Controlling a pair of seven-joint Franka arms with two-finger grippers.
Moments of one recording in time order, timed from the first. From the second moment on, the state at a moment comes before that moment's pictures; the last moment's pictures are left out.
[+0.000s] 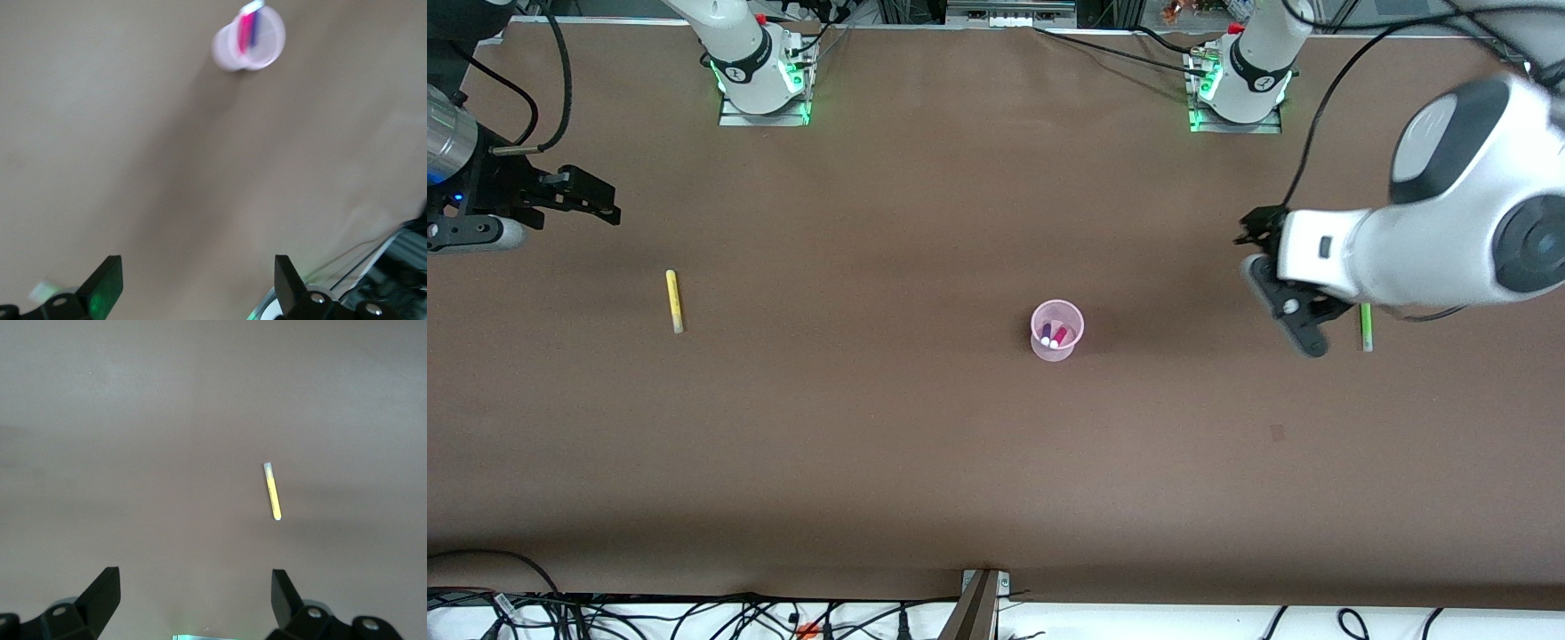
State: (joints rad) left arm 0.07 0.43 -0.39 -1.14 0.05 1.26 0.55; right arm 0.09 0.06 -0.04 -1.56 0.01 1.53 -0.02
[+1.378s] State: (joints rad) left arm -0.03 0.01 -0.10 -1.65 0.09 1.61 0.01; right arm 0.09 0.07 -0.04 -1.56 -0.04 1.57 -0.02
